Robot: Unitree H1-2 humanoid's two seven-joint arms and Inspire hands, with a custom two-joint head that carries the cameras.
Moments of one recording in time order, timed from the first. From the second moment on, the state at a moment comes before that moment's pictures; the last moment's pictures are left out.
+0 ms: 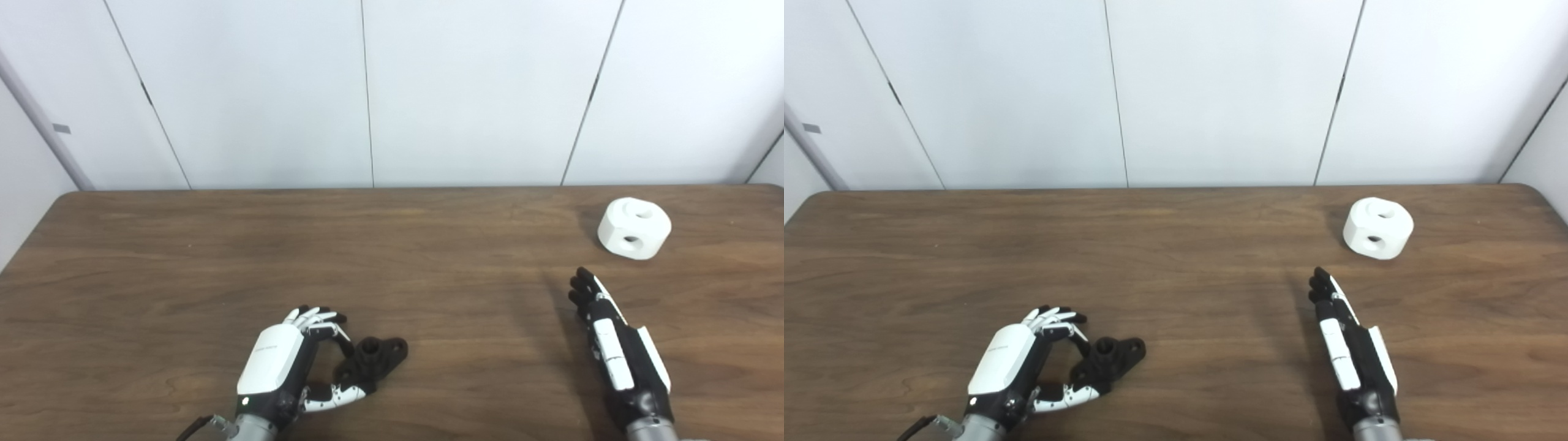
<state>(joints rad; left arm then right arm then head) 0.07 0.27 -0.32 -0.22 0.77 0.10 0.04 0.16 -0.10 -0.03 -0.30 0.01 0.11 -0.01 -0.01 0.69</state>
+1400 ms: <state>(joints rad) 0.08 0.28 -0.27 -0.22 0.77 0.06 0.01 -0.19 -0.35 -0.16 -0.25 -0.45 0.39 -0.08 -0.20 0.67</state>
